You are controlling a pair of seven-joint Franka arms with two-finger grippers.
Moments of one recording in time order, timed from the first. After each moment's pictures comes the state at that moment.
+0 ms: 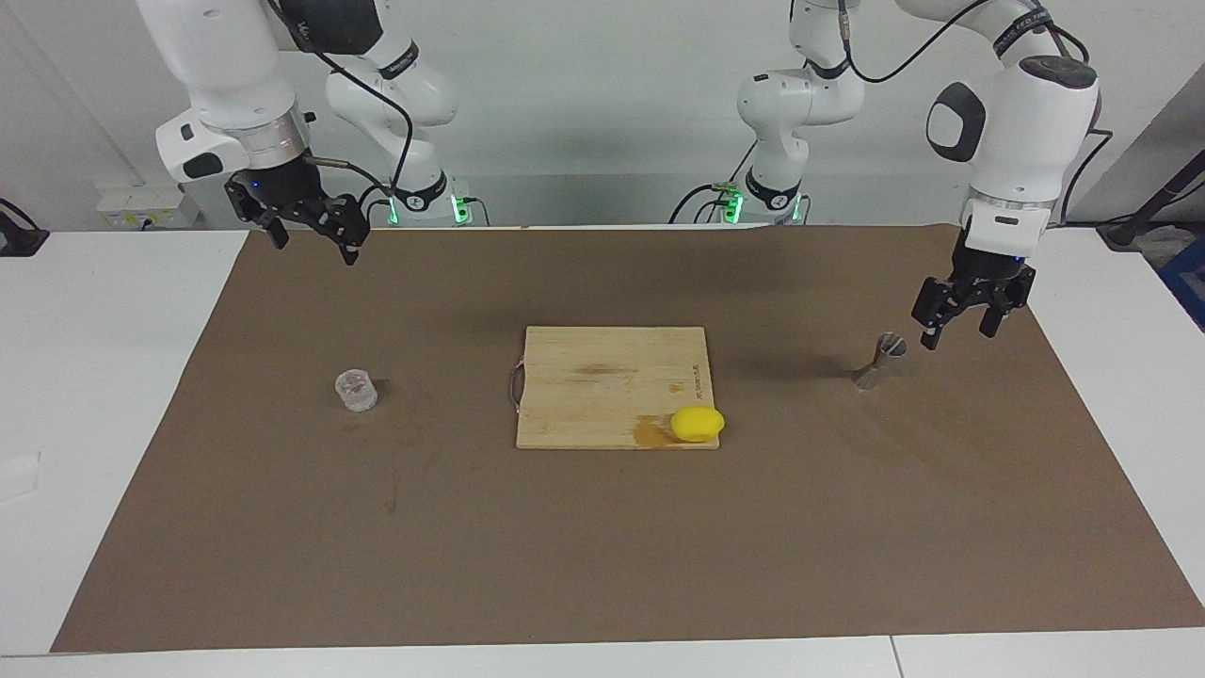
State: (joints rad) left arm 0.01 -0.07 0.00 -1.99 0.04 2.26 -0.16; right arm -0.10 -0.02 0.18 -1.59 -0.07 1.53 0.34
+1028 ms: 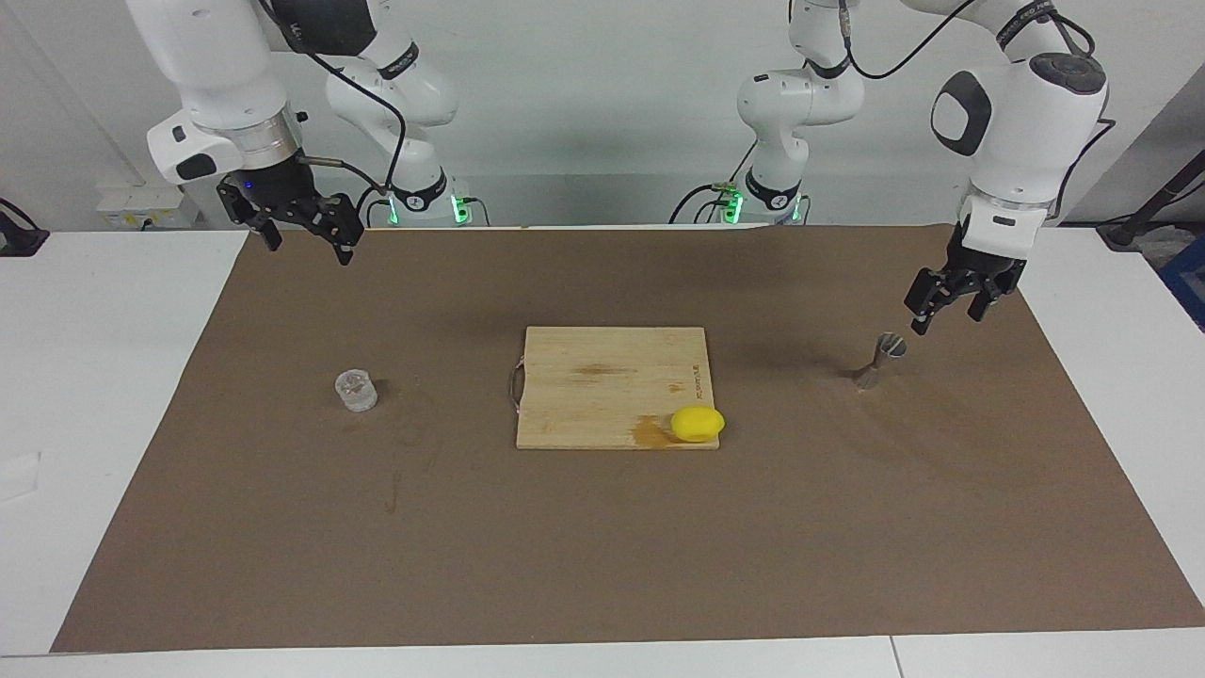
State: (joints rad) left arm 0.02 -0.08 -0.01 -1.97 -0.02 2.07 -0.09; right arm -0.11 -0.02 0.19 -1.59 -0.05 1.55 0.22
